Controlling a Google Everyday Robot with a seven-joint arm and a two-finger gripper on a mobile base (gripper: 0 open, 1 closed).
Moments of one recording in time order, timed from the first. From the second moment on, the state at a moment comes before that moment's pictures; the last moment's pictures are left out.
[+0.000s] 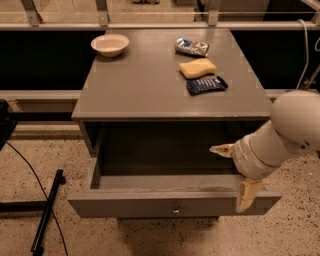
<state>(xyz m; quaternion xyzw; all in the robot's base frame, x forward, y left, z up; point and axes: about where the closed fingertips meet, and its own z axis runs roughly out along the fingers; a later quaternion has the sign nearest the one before) 0.439 -0.180 0.732 -0.79 0.59 0.04 0.18</state>
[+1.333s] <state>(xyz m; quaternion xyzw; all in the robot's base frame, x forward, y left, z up) 0.526 -0.127 0.656 -0.80 0.59 0.07 0.12</state>
